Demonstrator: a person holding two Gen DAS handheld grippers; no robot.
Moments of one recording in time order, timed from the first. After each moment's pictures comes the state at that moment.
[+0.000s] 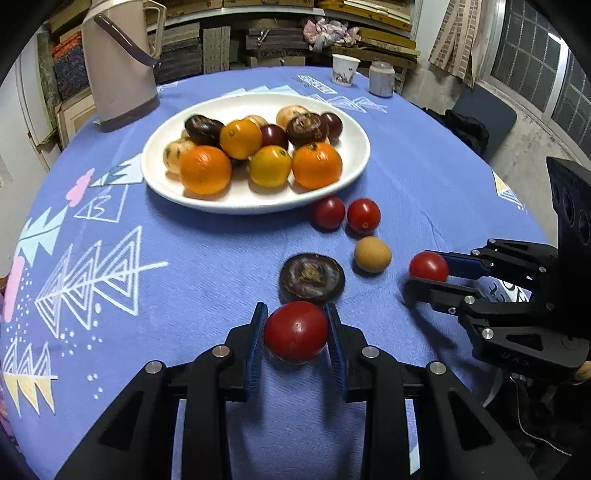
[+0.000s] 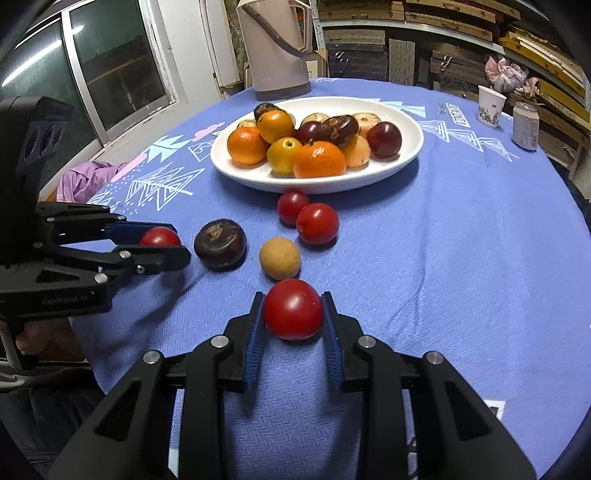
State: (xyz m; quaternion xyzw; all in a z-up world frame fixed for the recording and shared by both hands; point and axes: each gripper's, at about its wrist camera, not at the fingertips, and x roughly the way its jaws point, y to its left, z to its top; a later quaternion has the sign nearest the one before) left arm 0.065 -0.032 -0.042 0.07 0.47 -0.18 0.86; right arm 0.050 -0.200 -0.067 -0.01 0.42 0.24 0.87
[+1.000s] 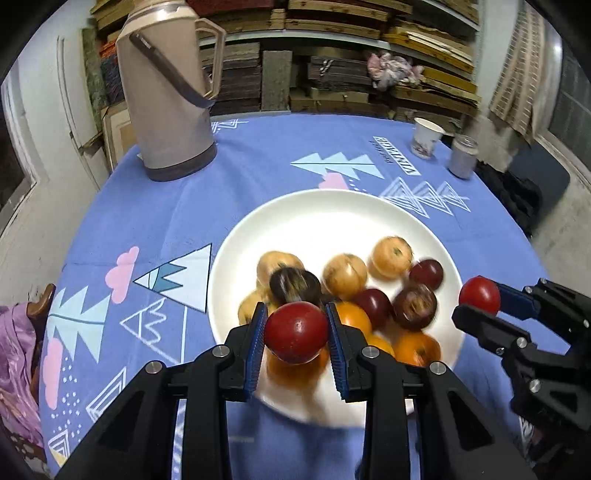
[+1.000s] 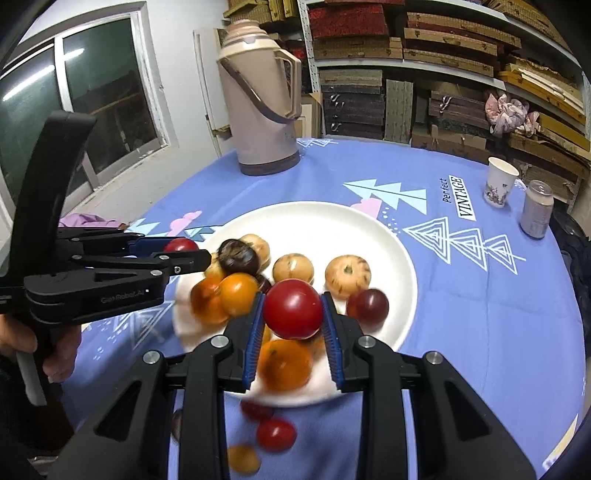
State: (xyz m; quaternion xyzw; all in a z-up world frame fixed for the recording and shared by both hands) left arm 0.214 -0.012 0.016 0.03 0.44 -0.08 0.90; right arm 0.184 -0.181 0.009 -0.01 0.36 0.24 0.90
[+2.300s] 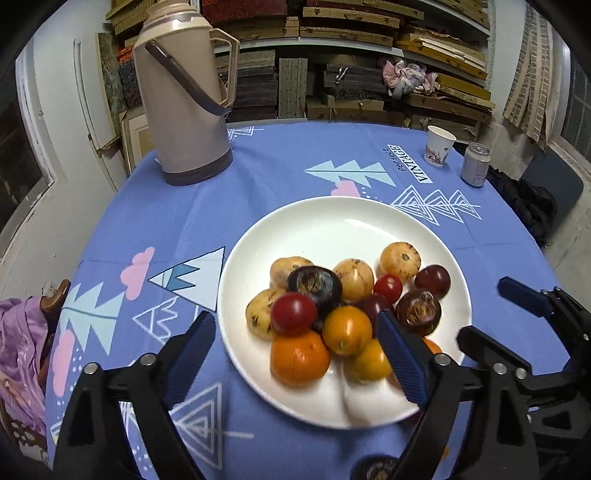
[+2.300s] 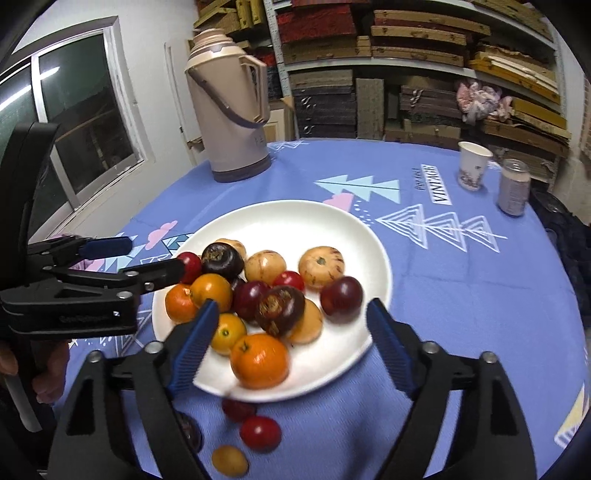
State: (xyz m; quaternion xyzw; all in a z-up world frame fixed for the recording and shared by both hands) left arm 0.196 -0.020 0.023 0.04 0.42 -0.04 0.91; right arm 0.169 -0.203 0.000 0.03 0.35 0.19 0.92
